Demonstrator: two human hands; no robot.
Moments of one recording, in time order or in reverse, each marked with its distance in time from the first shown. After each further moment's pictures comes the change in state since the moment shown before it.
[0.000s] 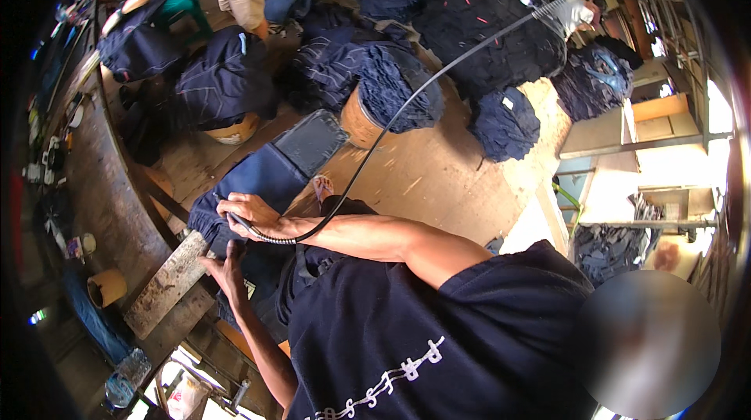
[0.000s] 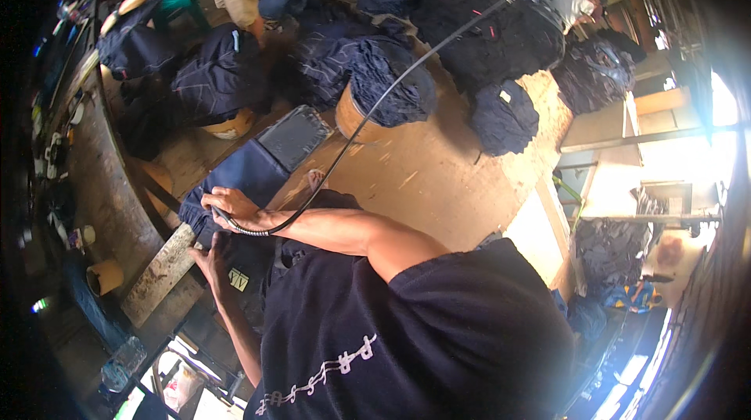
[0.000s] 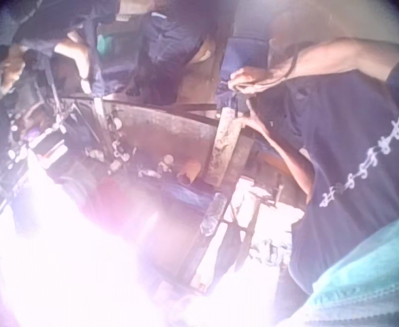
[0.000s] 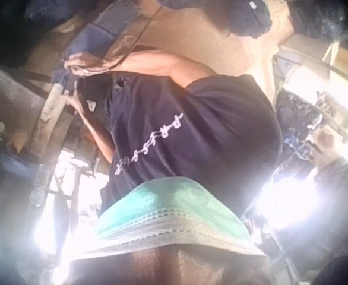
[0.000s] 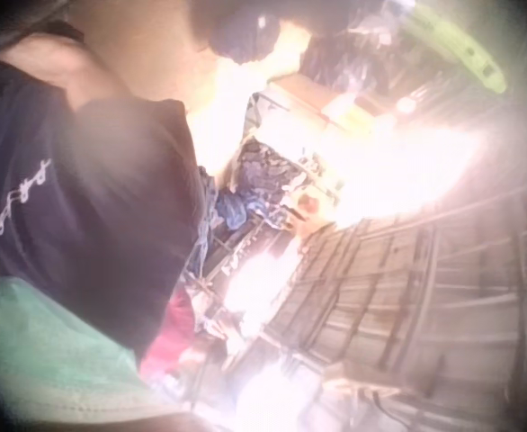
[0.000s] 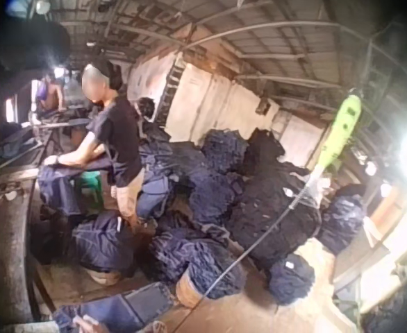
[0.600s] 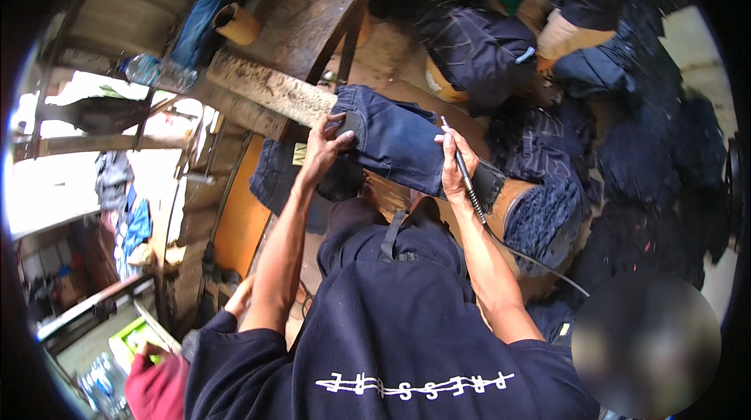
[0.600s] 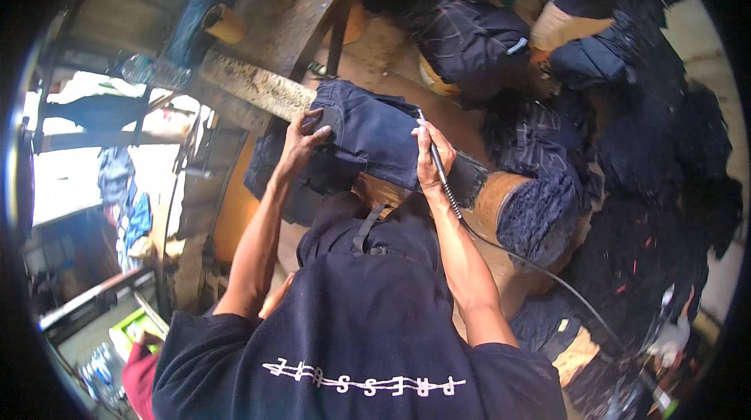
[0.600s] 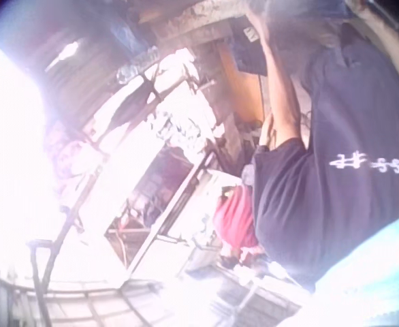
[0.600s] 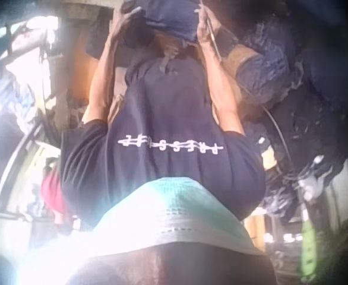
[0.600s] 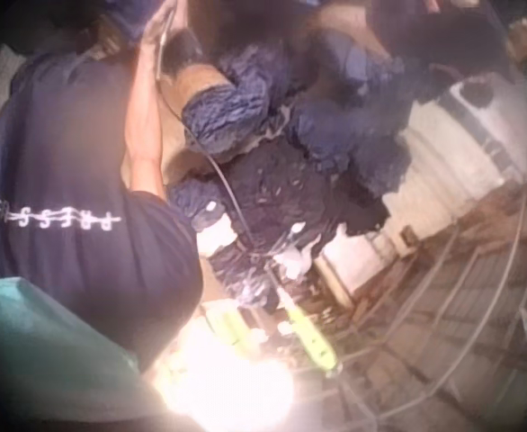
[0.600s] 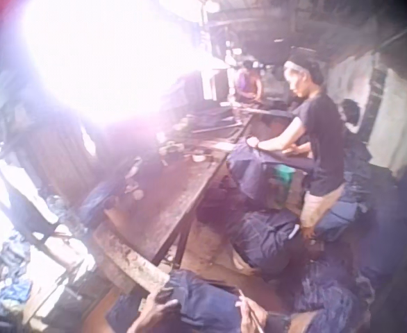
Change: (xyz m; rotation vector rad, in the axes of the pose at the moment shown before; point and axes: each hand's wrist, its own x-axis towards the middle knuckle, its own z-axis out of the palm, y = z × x) left_hand -0.021 0.039 0.053 -0.121 0.311 -0.014; right_hand 0.030 0.102 -0.124 0.352 -0.071 0.234
